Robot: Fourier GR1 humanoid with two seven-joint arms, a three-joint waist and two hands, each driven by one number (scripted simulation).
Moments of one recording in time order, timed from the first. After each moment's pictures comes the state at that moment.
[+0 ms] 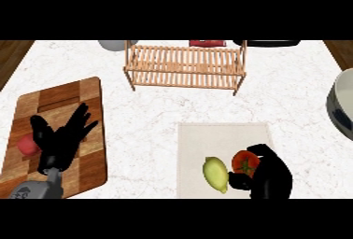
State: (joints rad) left arm -0.08 0.32 -0.10 -1.38 0.32 0.13 0.21; right arm 0.10 -0.02 0.40 -1.68 1.22 -0.38 1.12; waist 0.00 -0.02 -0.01
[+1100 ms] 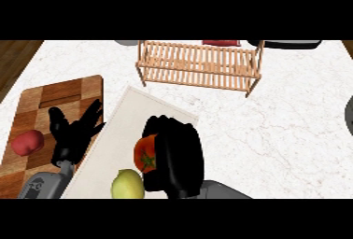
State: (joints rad) left arm -0.14 0.29 -0.13 -1.34 0.29 0.11 0.25; right arm -0.59 -0.01 0.84 -1.63 0.88 -0.21 1.08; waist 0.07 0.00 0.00
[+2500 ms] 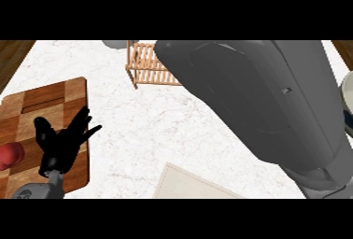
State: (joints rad) left arm -0.06 0.30 -0.08 -1.37 0.28 0.11 0.23; right arm -1.49 -0.07 0.15 -1.23 0.75 0.03 1.09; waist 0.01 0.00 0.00
